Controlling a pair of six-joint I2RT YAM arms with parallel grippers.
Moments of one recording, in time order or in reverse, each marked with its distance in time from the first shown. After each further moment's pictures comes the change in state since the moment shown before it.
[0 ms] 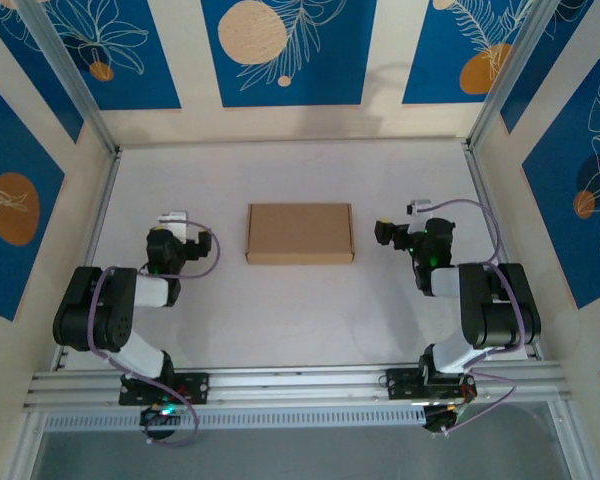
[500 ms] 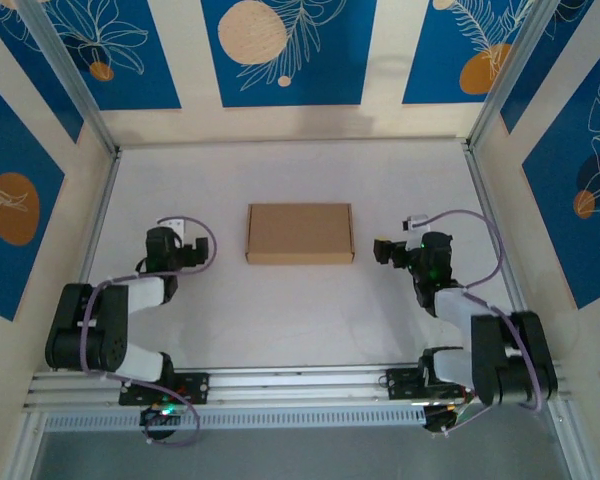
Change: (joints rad) left arm 0.001 -0.108 0.025 -0.300 -0.043 -0.038; right arm 0.063 -0.263 -0.122 -0.229 0.095 -0.037
